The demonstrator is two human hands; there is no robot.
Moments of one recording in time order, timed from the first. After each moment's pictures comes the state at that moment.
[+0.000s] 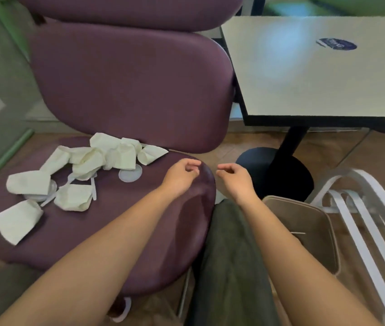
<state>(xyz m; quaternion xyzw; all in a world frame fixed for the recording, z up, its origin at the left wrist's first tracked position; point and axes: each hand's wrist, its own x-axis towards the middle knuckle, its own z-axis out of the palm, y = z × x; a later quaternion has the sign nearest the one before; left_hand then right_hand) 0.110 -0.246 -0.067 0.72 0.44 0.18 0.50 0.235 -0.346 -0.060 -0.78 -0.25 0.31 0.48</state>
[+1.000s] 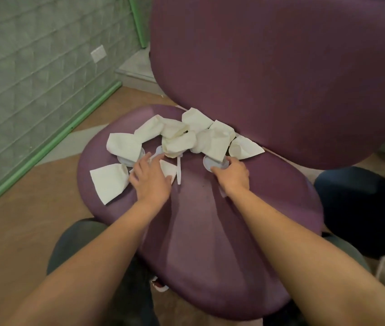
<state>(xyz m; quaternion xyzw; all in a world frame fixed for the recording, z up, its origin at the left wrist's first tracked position) -0.127 -0.148 -0.133 0.65 0.74 0.16 0.09 0.068 -0.148 -0.135 -0.82 -0.41 0.31 0.26</state>
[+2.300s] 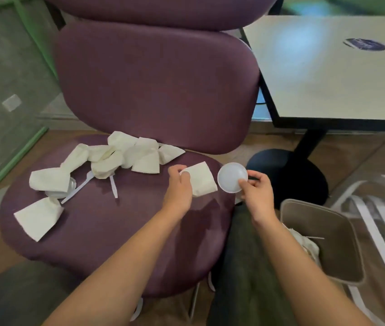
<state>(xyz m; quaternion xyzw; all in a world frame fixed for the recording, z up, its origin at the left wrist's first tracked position) 0.050 -0.255 -0.072 0.60 0.53 0.28 0.52 0.201 -0.343 -0.087 -0.75 -0.15 0.27 0.59</state>
